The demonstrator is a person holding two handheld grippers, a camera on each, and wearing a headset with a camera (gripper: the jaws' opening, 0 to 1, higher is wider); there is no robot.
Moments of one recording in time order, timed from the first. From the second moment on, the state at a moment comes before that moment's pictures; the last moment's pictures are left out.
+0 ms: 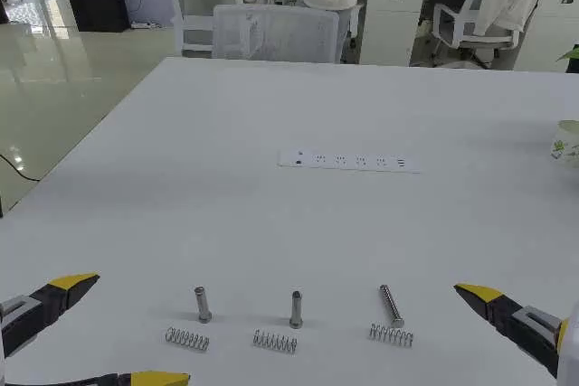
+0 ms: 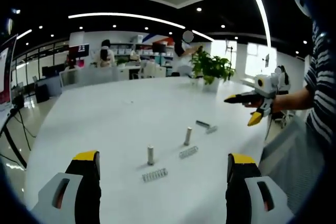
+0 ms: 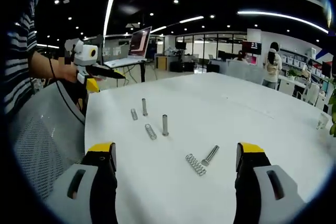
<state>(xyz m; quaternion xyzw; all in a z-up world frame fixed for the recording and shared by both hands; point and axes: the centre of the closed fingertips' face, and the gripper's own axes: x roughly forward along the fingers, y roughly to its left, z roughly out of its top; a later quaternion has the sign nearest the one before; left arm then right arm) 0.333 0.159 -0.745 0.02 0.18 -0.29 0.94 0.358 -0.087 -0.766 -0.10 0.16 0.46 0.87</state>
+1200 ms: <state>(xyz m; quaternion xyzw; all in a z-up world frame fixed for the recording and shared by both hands) 0.331 0.158 -0.749 0.02 0.19 -0.29 0.94 0.356 -0.086 -0.768 -0.10 0.16 0.46 0.87</state>
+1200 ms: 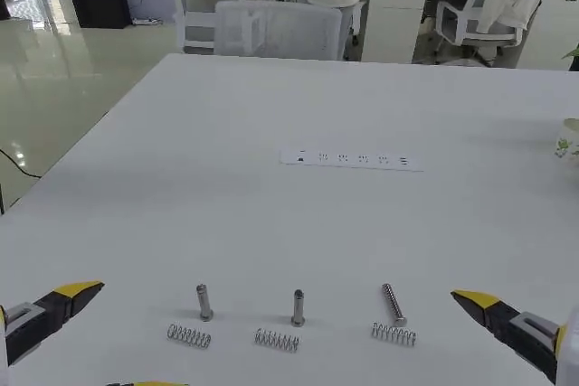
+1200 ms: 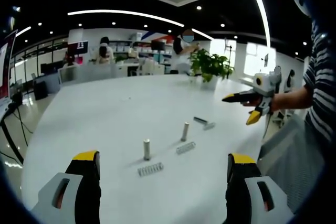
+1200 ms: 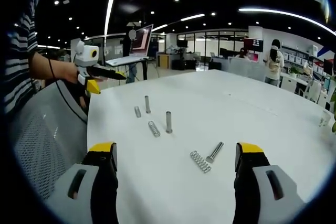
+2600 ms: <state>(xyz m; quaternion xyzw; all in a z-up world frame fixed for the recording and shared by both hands) 0.334 0.159 -0.755 0.02 0.19 -0.30 0.93 0.358 -0.079 -0.778 -0.10 0.18 0.47 0.86</state>
